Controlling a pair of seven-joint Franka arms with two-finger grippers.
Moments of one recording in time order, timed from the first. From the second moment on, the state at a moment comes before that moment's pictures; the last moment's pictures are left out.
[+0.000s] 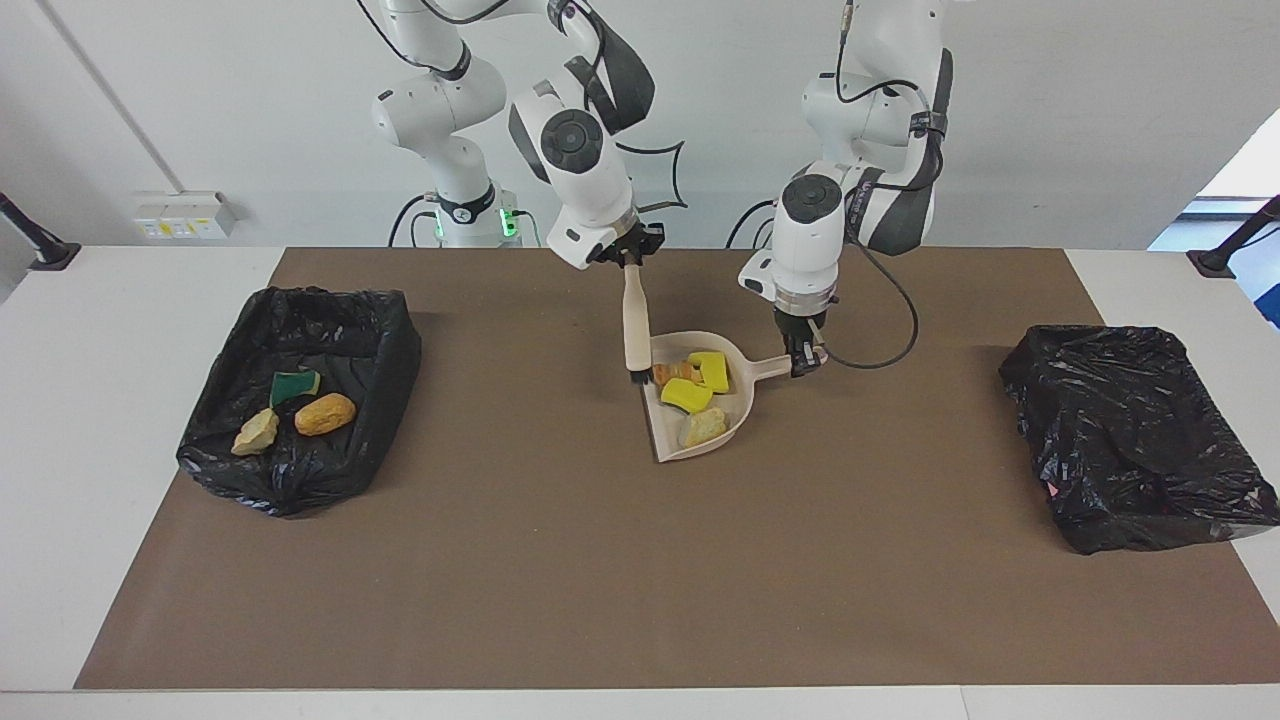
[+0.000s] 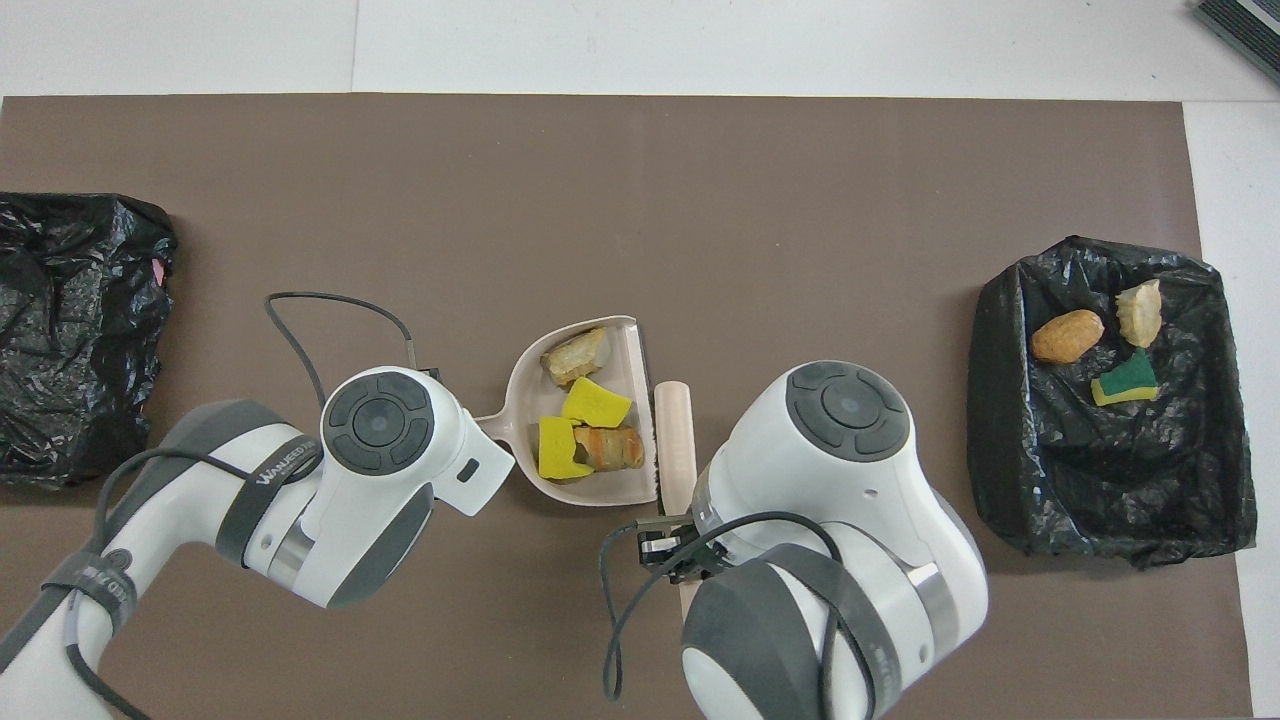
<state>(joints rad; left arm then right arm) -0.42 0.05 -0.07 -2.22 0.17 2.24 0.90 0.57 -0.02 -0.01 -2.01 0.37 1.74 0.43</state>
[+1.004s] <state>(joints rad) -0.14 0.08 -0.06 -1.88 0.05 1.92 1.32 0.77 -0.06 0.03 -2.08 0.32 1.86 0.70</state>
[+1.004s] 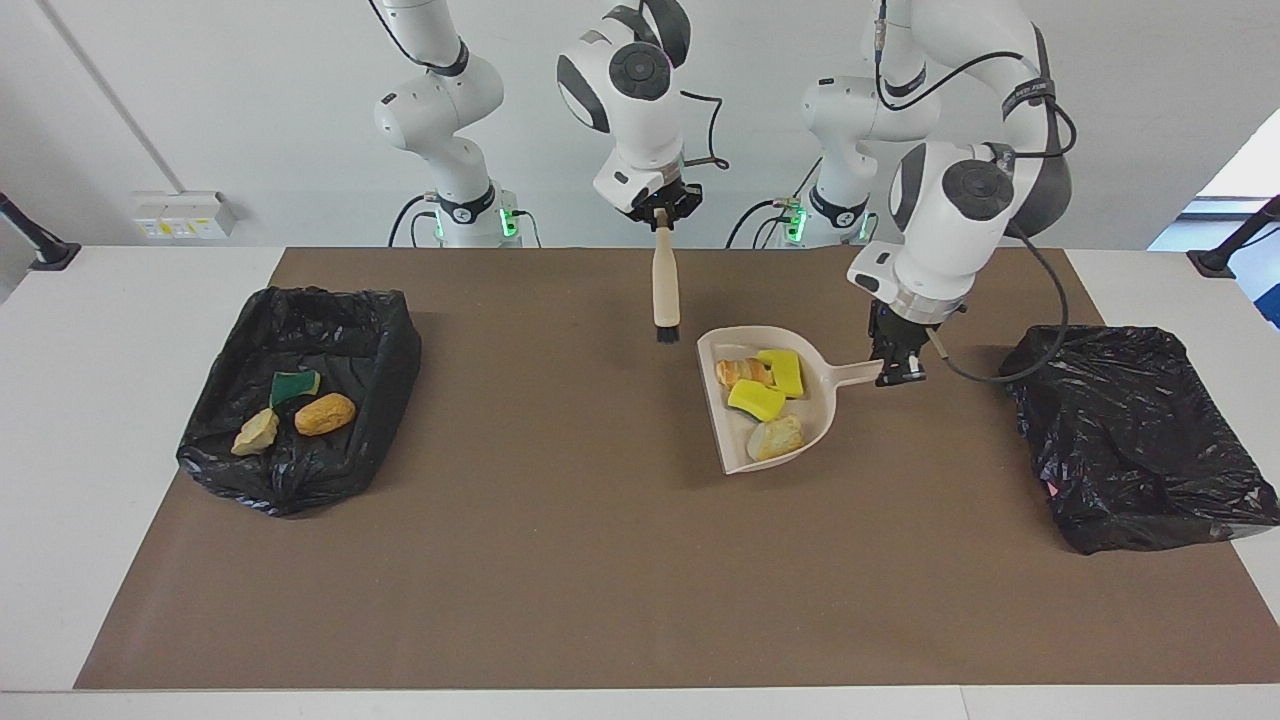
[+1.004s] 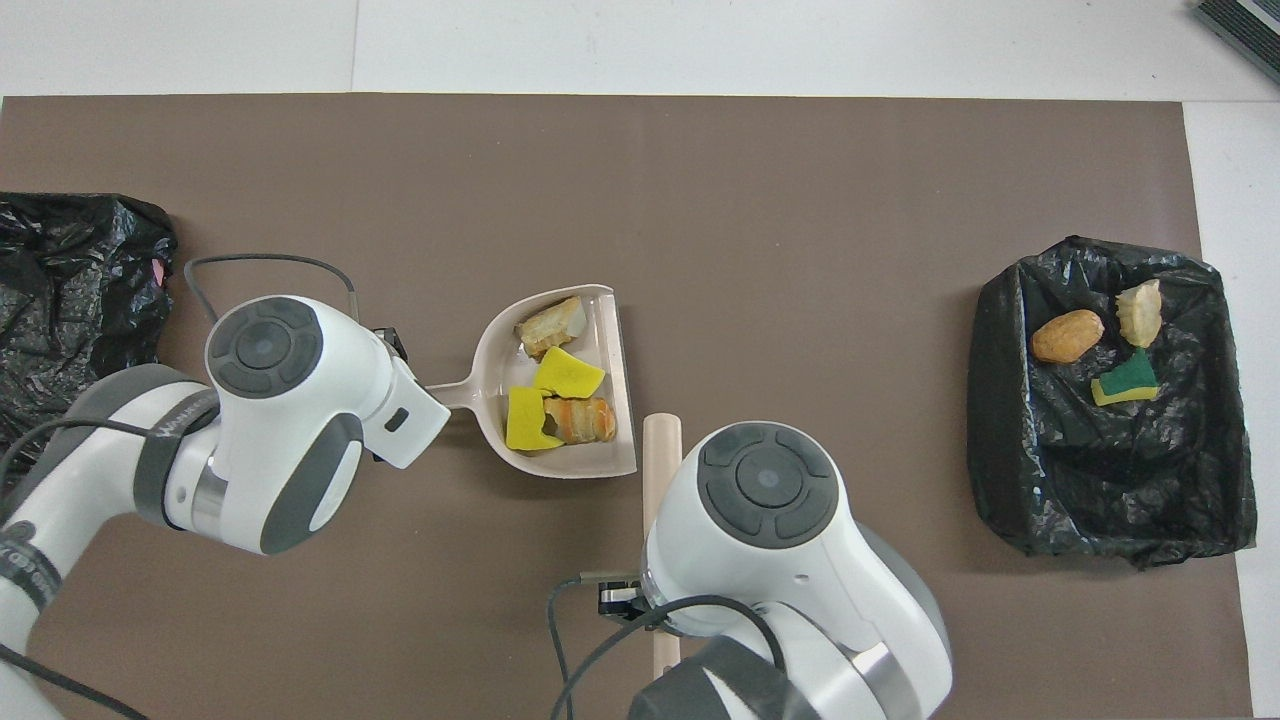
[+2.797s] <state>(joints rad) 0.46 0.38 -0.07 -1.28 0.49 1.95 2.02 0.89 0.04 0.03 -2.24 0.31 2.14 0.72</state>
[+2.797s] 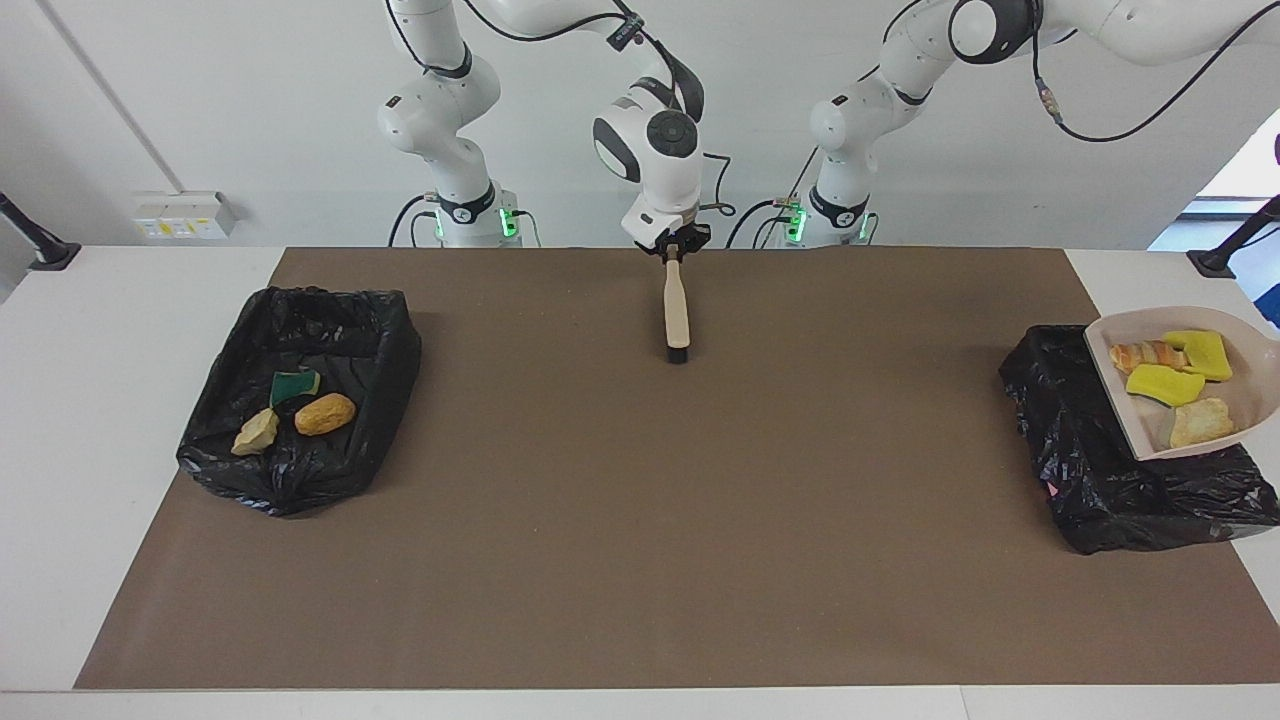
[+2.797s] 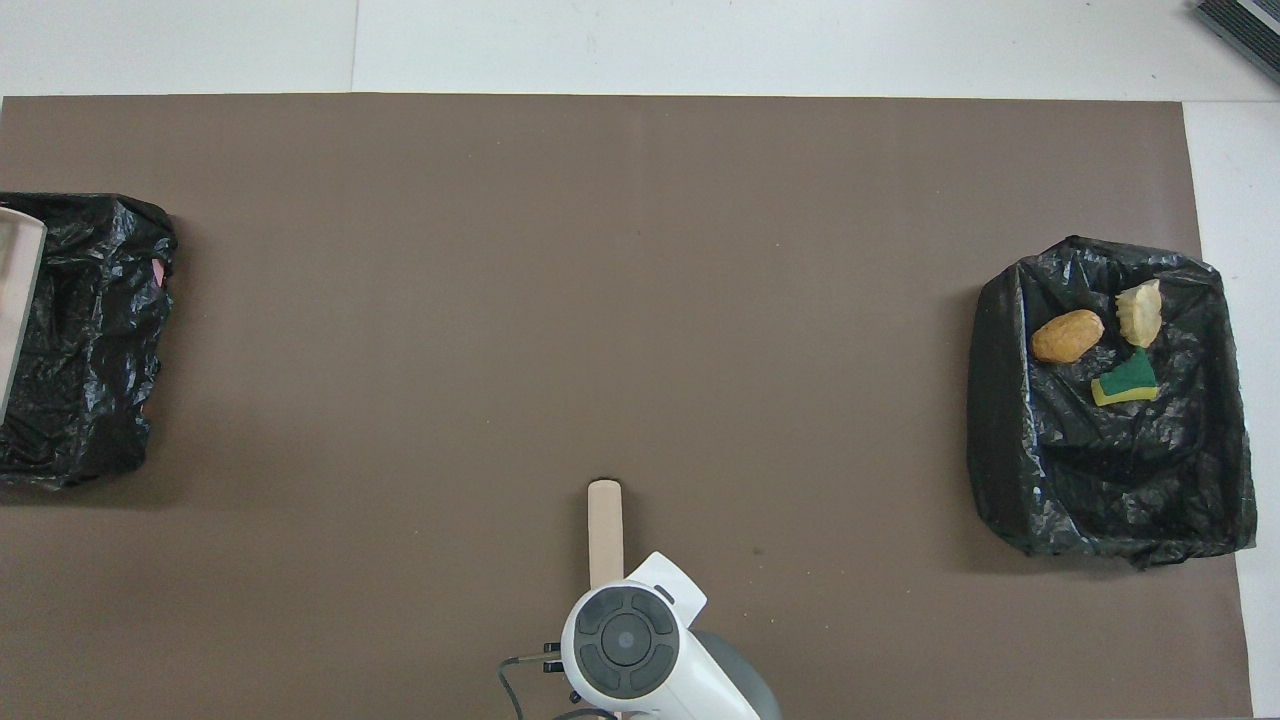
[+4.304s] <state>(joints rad) 0.31 0.15 -0.10 -1.53 1.13 1.90 1.59 0.53 0.19 0.00 -1.96 0.14 2.17 0.61</state>
